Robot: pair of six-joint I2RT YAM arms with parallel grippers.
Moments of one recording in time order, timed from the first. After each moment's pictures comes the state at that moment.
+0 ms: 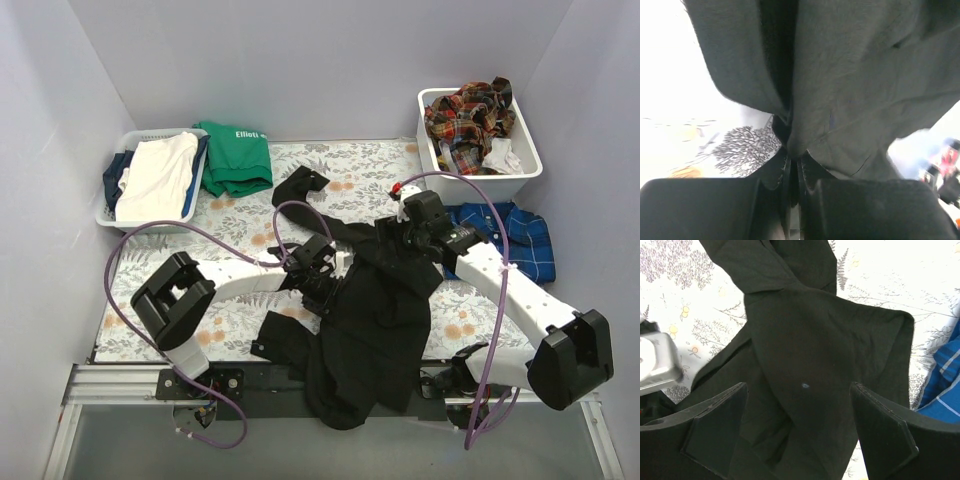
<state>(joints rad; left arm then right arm) -0.88 1.68 0.94 -0.39 0.46 -0.45 0.53 1.23 0.96 -0.59 0.00 0.20</state>
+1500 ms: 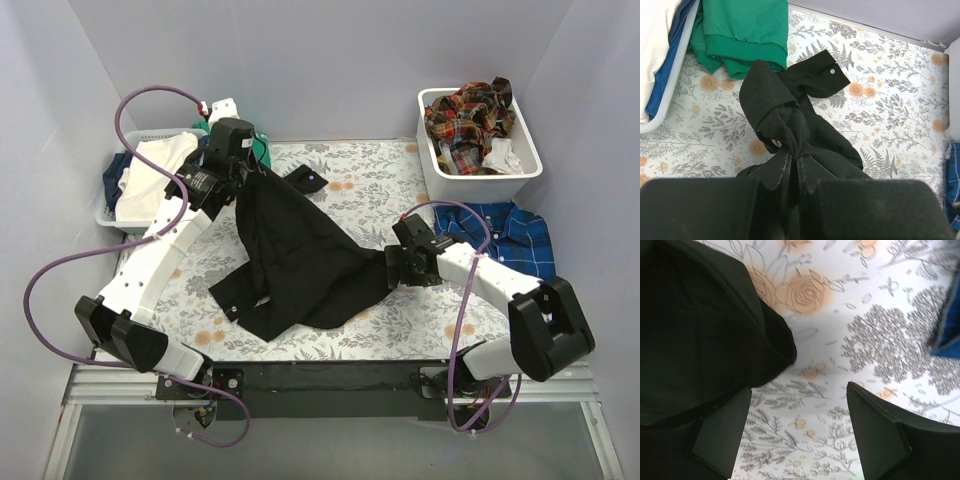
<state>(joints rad) -0.48 1.45 1.65 -0.75 -0.45 -0.51 0.52 1.37 0.81 -0.66 0.16 0.40</state>
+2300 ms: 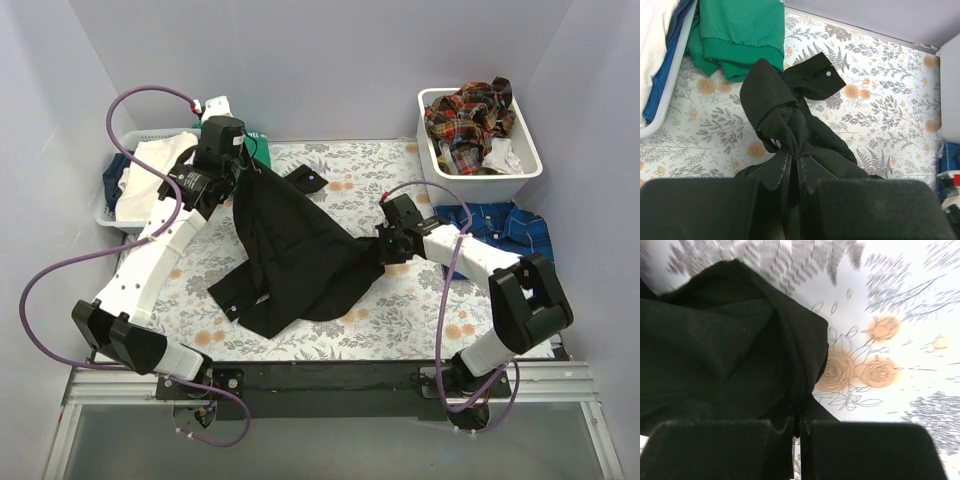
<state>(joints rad) -0.44 1.44 1.64 -0.73 -0.39 -0.50 0.52 1.56 0.94 -0.47 -0.02 0.39</state>
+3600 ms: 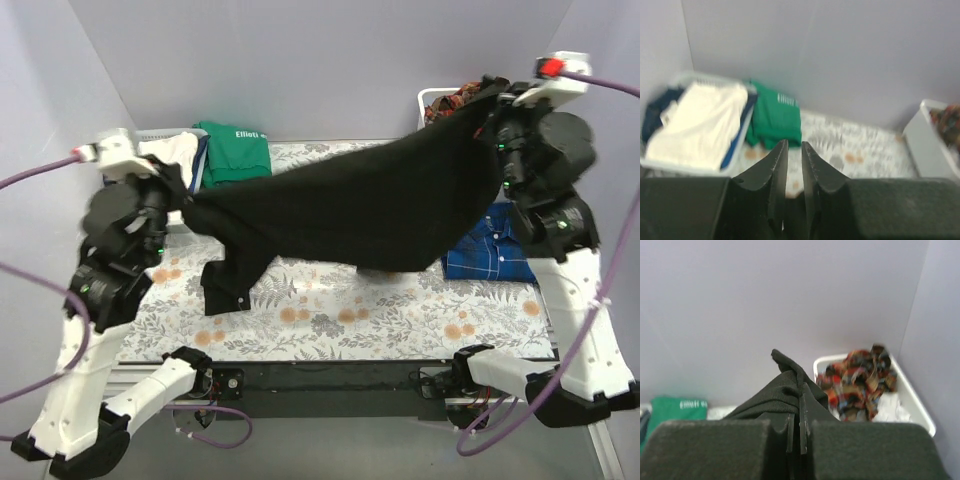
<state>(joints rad) -0.42 0.87 1.50 -0.53 -0.50 -0.23 0.34 1.14 1.72 -0.36 0.34 0.07</state>
